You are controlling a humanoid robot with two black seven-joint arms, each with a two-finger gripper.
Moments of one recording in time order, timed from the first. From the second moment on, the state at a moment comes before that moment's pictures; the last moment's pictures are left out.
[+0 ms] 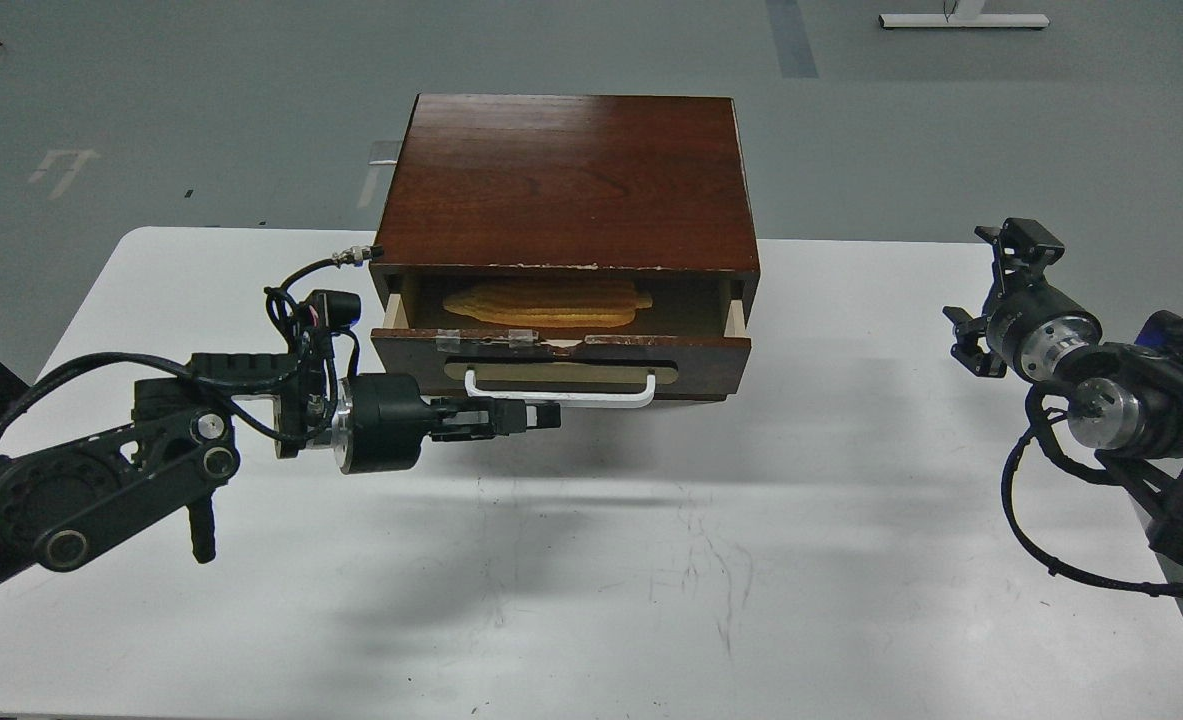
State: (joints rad) left arm -0.69 0.56 -0.51 -1.33 1.36 -0.49 -0.37; right arm 0.73 -0.50 0.50 0.74 -0.09 0.00 0.11
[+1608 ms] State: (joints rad) left arm -0.81 0.43 -0.52 -1.09 1.35 -0.49 -0.38; right arm 0.73 -0.50 0.47 0.74 -0.09 0.00 0.12
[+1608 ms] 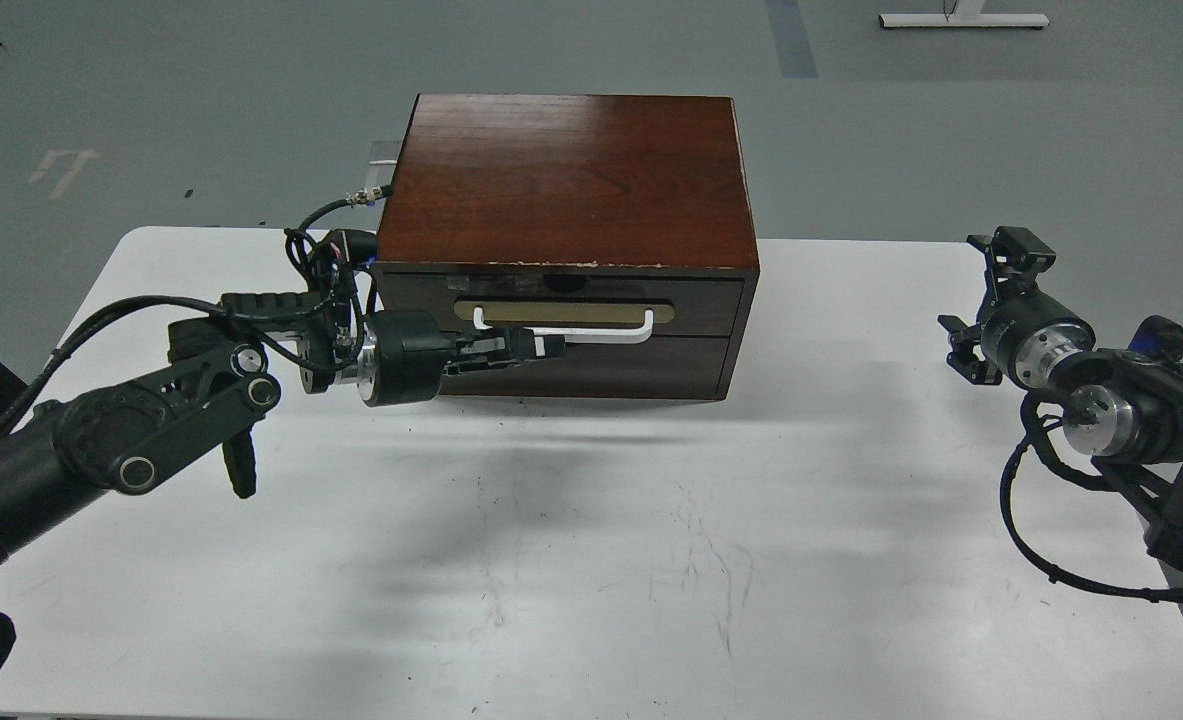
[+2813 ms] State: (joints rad) left arm -0.77 0.68 -0.81 -1.24 0.62 -0.49 -0.46; right arm 0.78 -0.50 0.47 0.75 -0.09 0.01 0.15
